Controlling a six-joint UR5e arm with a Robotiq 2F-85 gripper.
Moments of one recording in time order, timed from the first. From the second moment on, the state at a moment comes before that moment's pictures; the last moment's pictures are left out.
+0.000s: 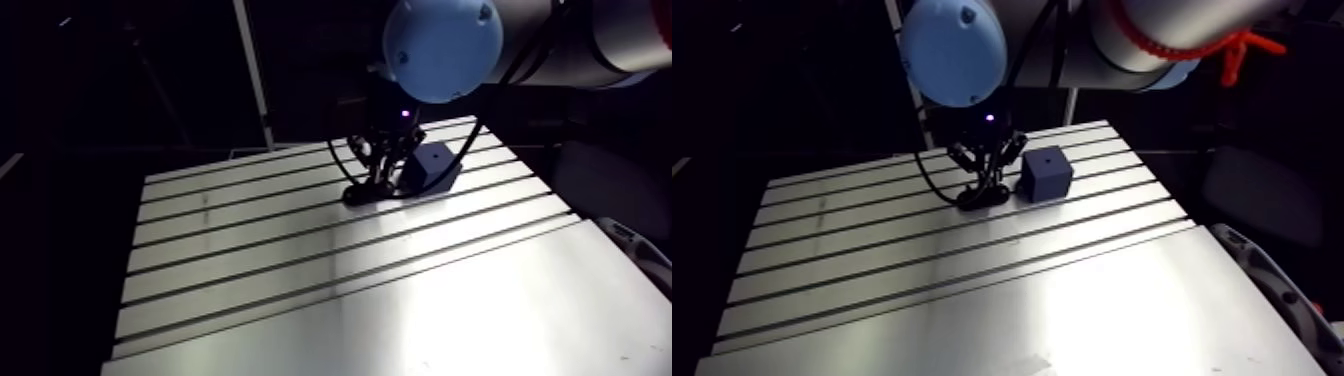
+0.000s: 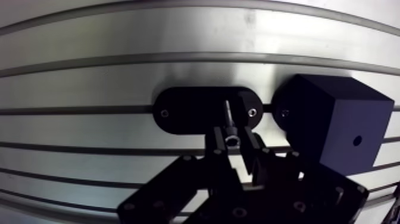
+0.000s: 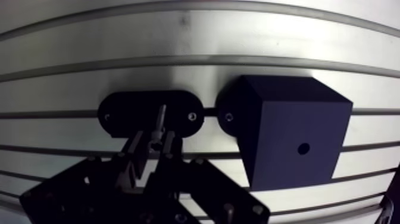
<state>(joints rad) -0.31 -1.17 1.86 -2.21 -1.58 -1.88</state>
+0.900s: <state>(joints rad) -0.31 -1.19 1.83 -2.19 -1.58 -1.87</state>
